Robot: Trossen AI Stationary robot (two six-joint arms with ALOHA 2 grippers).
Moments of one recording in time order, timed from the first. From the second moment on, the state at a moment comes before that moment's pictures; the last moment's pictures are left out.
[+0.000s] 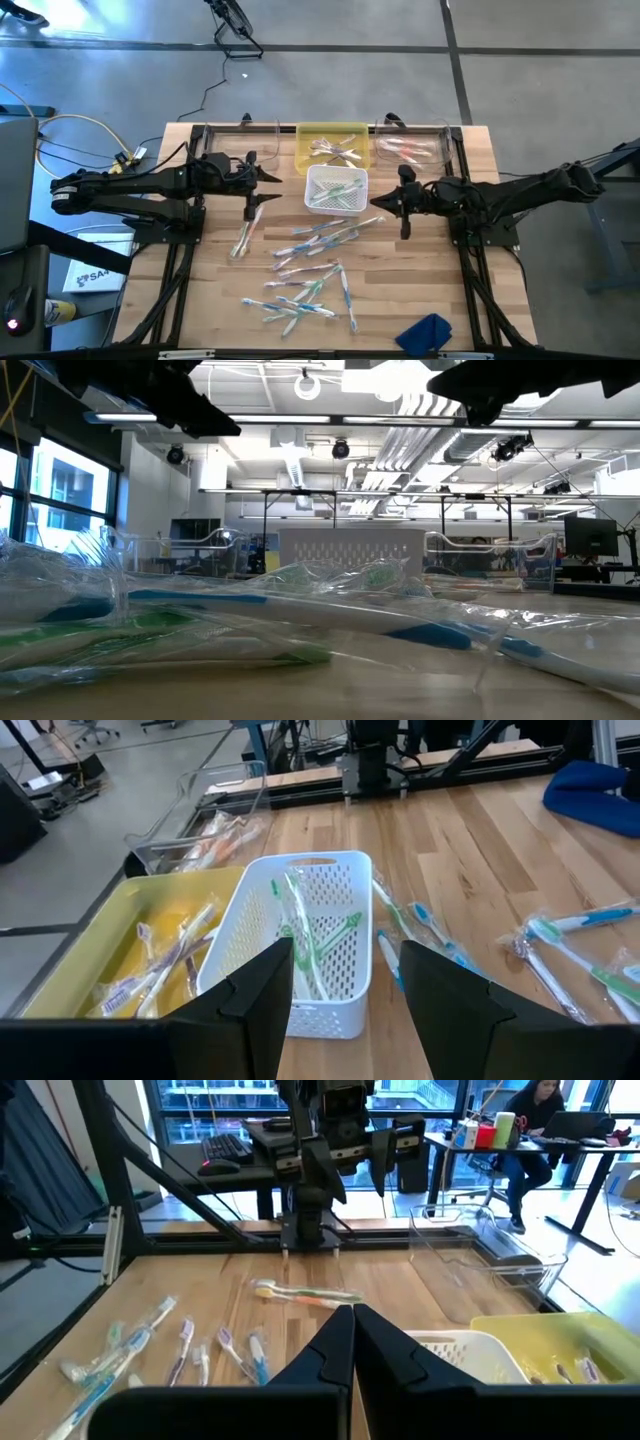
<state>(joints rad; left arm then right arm) 0.18 0.84 0.61 -0.06 0.06 0.20 0.10 0.87 0.49 0.27 0.16 0.03</state>
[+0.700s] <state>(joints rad) 0.18 0.84 0.60 -0.61 0.27 -0.36 0.10 0.87 0.49 0.24 0.16 0.03</state>
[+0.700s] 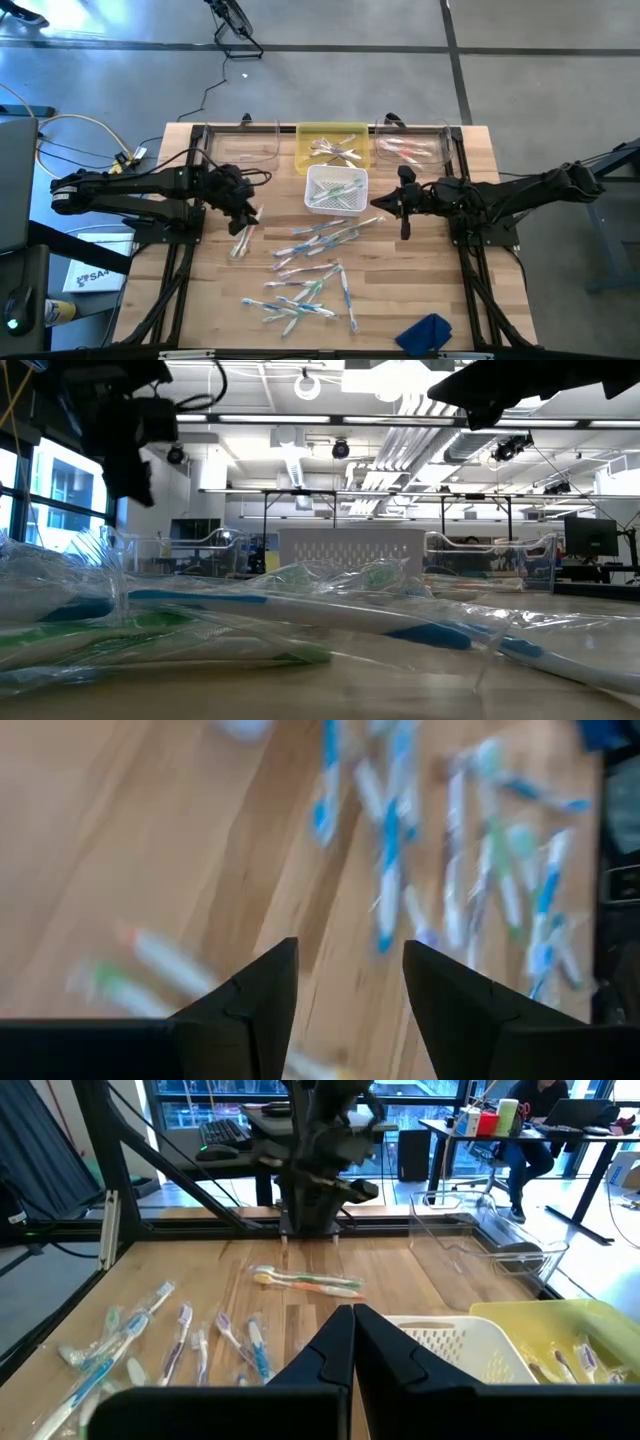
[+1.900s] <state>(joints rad) 0.18 1.01 0.61 -0.76 0.07 -0.50 0.10 0.90 0.49 0.24 0.16 0.02</state>
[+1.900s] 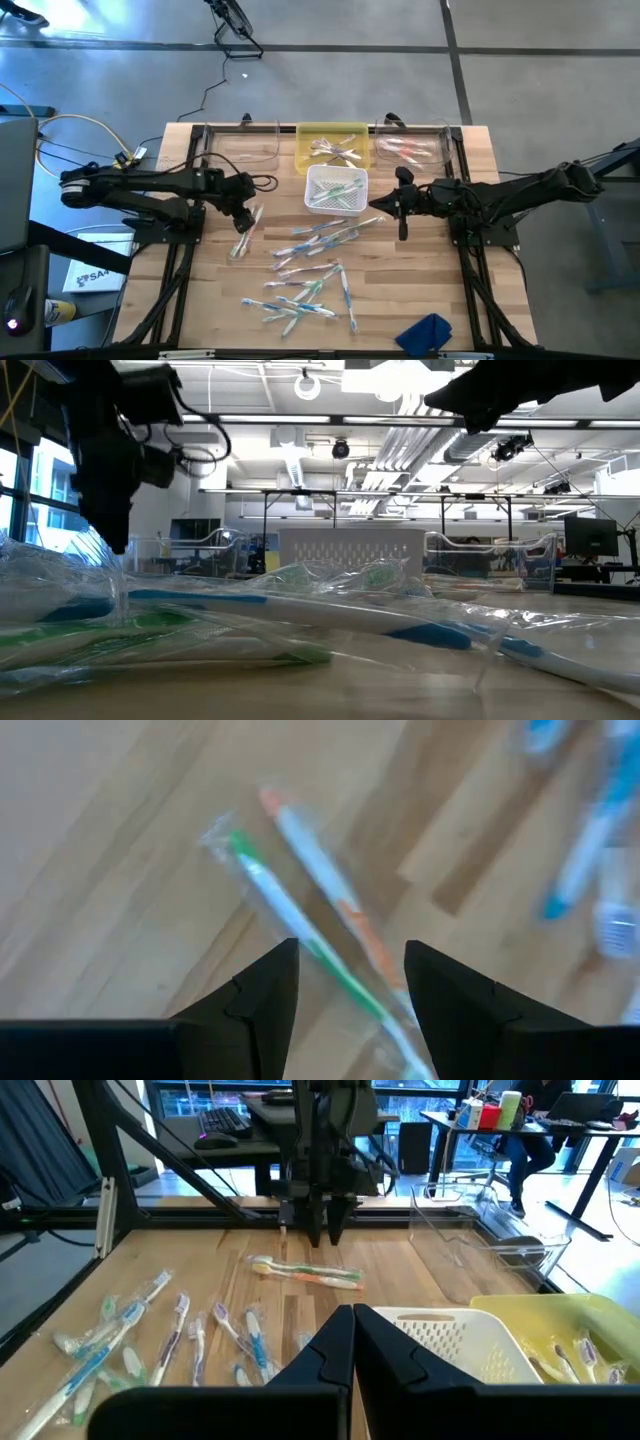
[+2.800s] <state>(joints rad) 0.18 1.28 0.61 -0.67 -0.02 -0.56 0.10 0.97 0.49 0.24 0.16 0.00</state>
